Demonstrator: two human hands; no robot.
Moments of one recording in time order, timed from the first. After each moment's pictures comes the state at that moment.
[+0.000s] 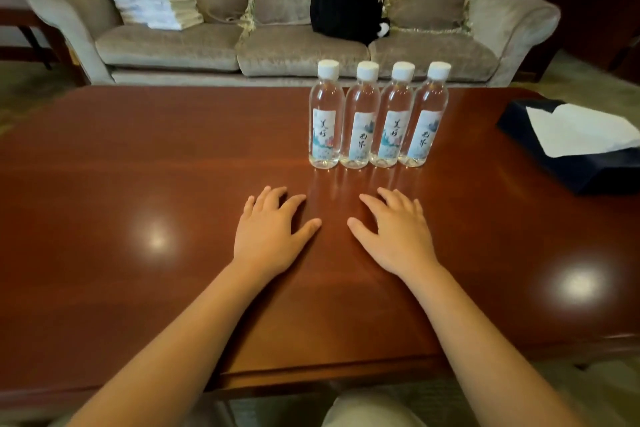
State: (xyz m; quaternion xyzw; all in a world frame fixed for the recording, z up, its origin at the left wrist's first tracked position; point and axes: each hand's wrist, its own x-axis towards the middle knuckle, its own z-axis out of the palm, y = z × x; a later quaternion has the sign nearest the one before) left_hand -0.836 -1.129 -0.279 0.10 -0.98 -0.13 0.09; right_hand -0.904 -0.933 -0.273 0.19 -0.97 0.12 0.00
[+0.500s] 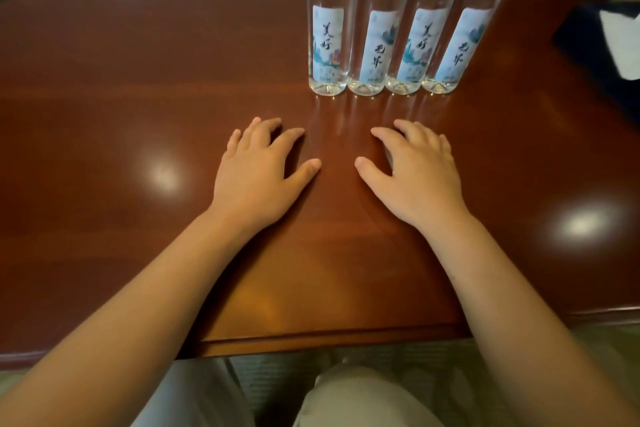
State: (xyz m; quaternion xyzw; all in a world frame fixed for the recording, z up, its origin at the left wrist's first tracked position) left_hand -0.836 -1.131 -0.279 0.10 -0.98 -0.15 0.07; right_hand -0.909 -0.933 -0.275 0.19 -0.97 0.12 0.01
